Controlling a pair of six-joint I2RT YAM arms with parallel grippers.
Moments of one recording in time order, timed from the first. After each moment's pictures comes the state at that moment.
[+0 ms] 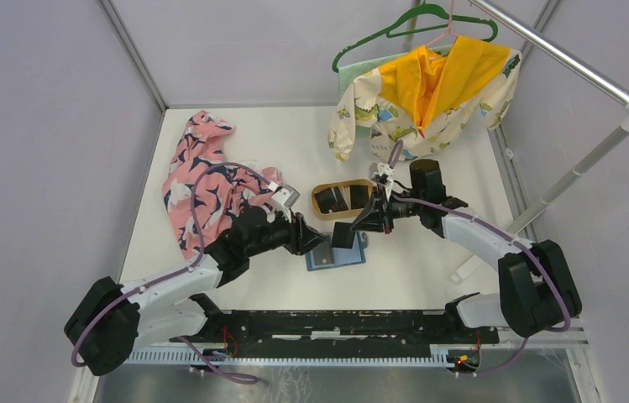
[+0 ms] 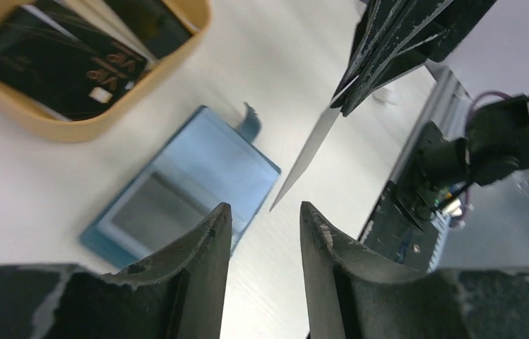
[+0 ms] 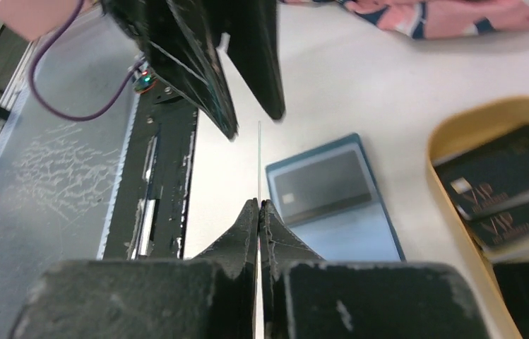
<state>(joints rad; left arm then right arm) -0.74 1.09 0.41 0.38 0.36 -0.46 0.38 1.36 0.72 0.05 -1.24 -0.20</state>
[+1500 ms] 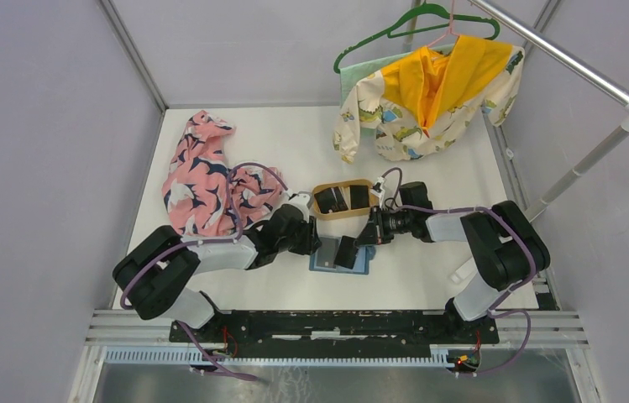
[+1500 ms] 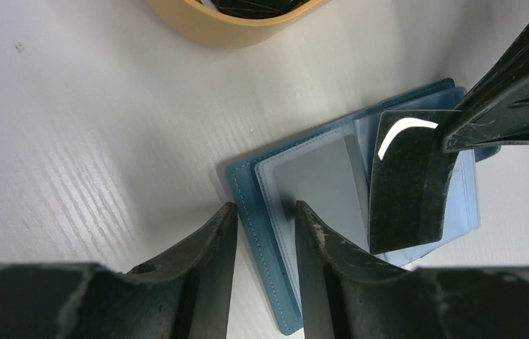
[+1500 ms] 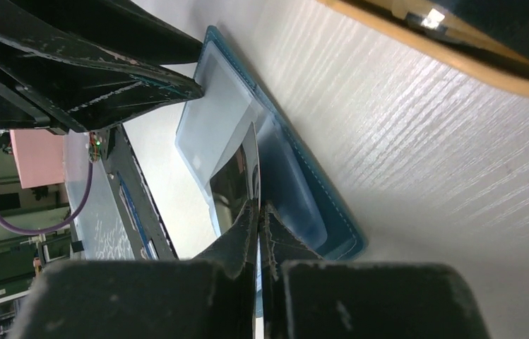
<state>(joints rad) -0.80 1.48 0.54 0.22 -0.02 -0.51 0.34 1.65 0.57 0.24 -0.88 0.34</state>
